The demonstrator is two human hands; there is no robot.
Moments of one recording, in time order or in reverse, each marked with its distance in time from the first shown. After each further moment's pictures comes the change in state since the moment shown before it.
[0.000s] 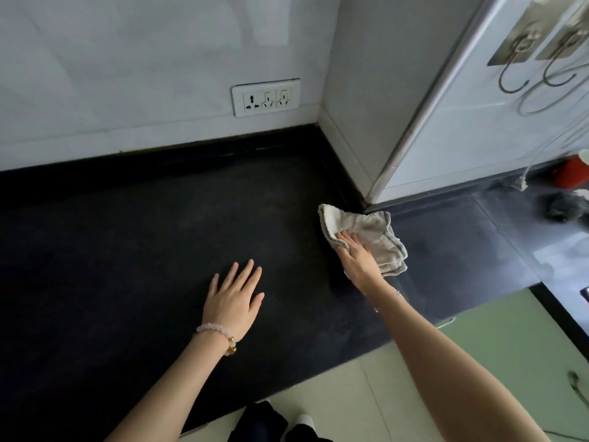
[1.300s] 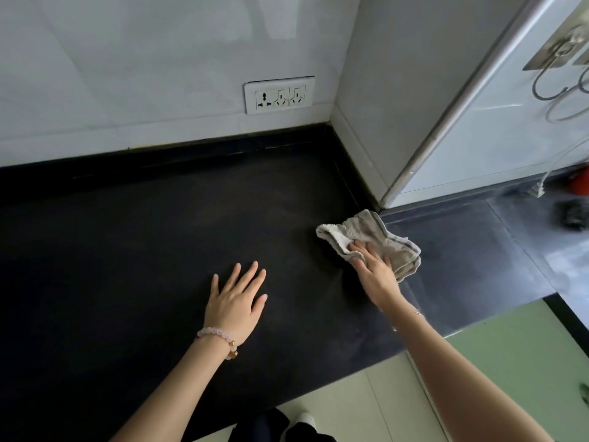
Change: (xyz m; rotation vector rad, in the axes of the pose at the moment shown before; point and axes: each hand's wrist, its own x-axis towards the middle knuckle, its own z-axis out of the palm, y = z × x) left_hand 0.003 -0.013 -0.006 -0.075 -0.017 -0.010; right_hand -0.008 0.007 0.001 -0.074 0.017 0.038
